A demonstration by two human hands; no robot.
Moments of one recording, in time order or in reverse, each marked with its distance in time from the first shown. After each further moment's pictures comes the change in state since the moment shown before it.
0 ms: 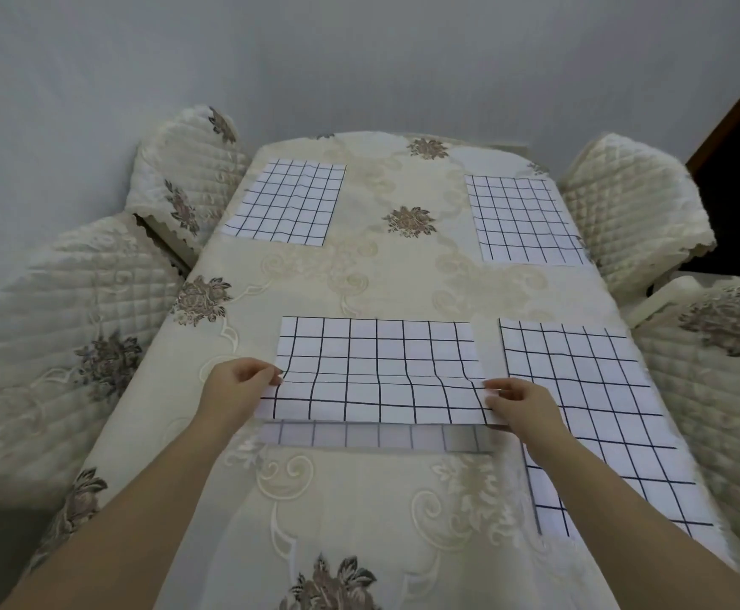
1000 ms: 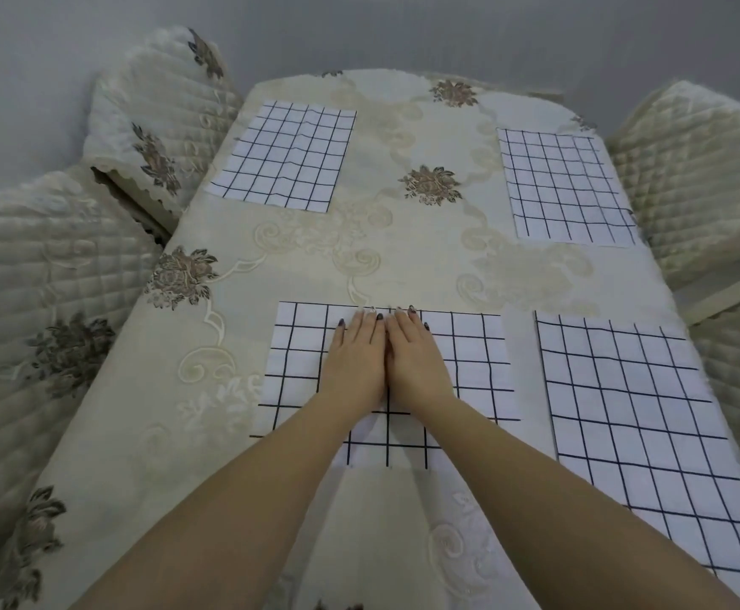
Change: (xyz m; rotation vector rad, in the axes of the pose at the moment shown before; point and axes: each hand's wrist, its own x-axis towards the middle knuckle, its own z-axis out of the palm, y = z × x) left_hand 0.060 -0.002 0.152 1.087 -0.266 0.478; right_hand 0.057 -0.038 0.169 -0.921 -0.170 -0.662
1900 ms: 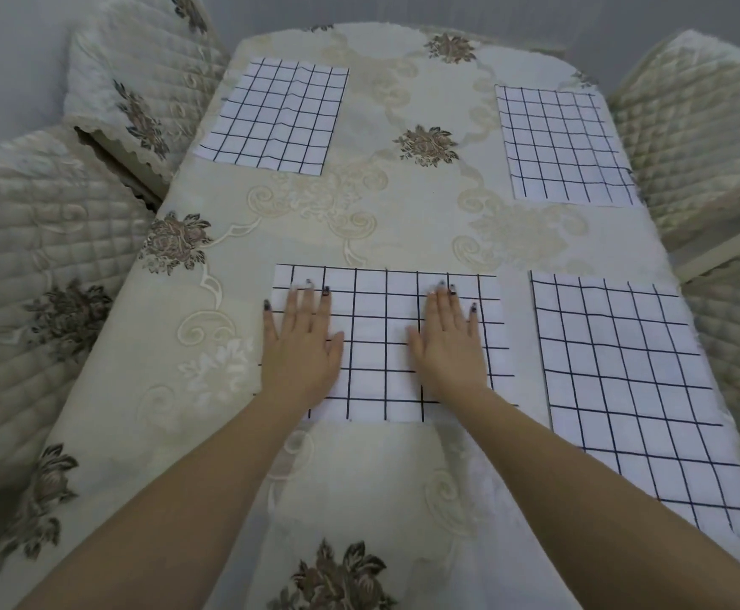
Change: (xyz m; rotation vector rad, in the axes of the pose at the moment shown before) left_hand -0.053 -0.051 0.013 0.048 0.191 -0.137; right_hand -0.046 0.030 -0.004 -0.200 -0.020 0.220
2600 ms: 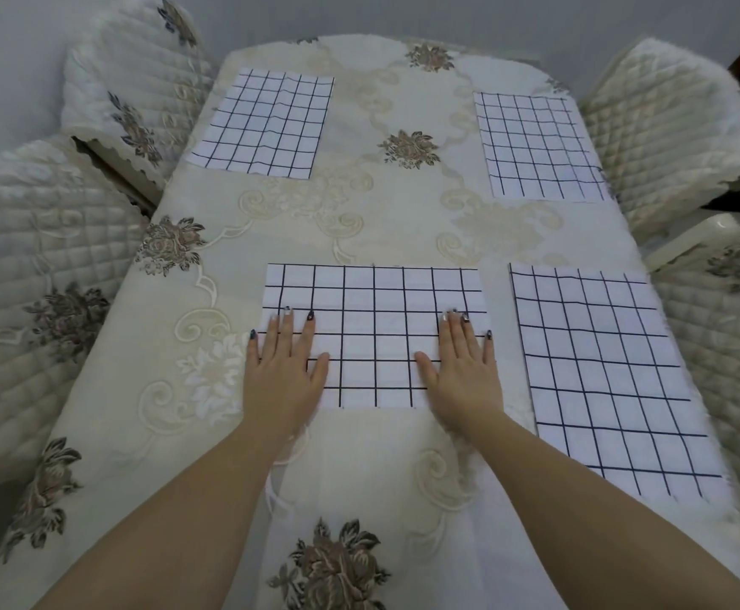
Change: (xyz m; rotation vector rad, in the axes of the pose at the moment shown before) left_hand -0.044 -0.015 0.017 -0.005 -0.034 -0.058; right_hand -0.053 0.035 0.014 -0.042 -0.059 0.071
